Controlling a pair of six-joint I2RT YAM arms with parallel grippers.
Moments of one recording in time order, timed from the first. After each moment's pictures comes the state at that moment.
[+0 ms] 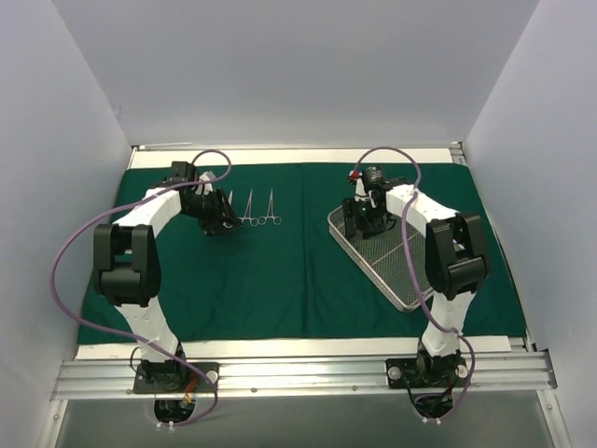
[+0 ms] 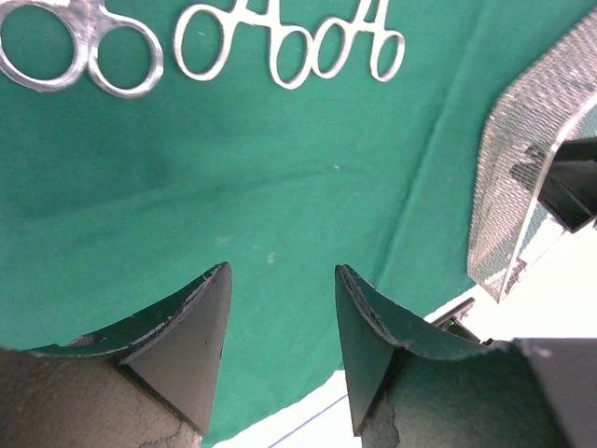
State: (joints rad) left arm -0.07 1.85 1.34 -0.64 0.54 -0.47; right arm 0.27 1.89 1.33 -0.65 -0.17 0.13
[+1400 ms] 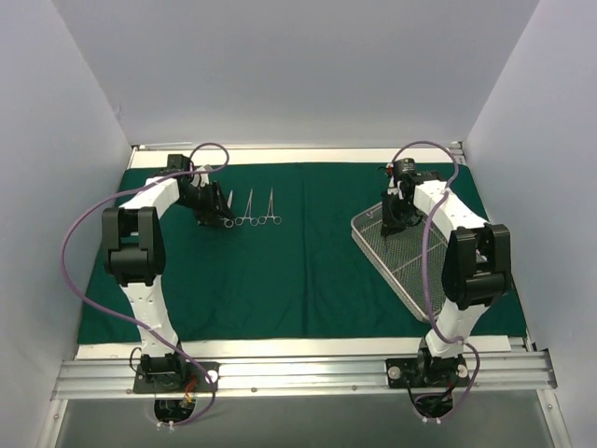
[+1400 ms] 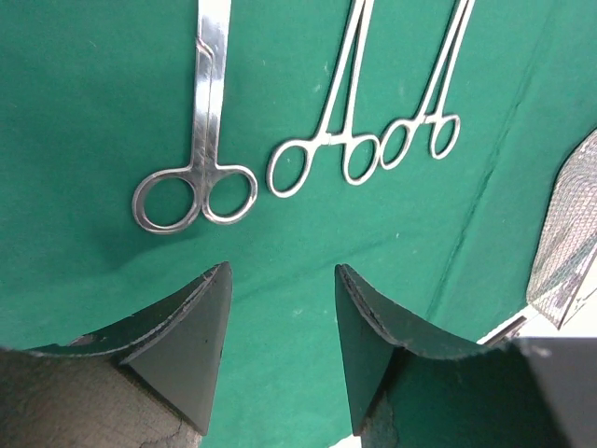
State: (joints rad) left arm -0.02 2.07 1.54 -0.68 0.53 -0.30; right arm 0.13 1.78 1.32 -0.79 -0.07 0.22
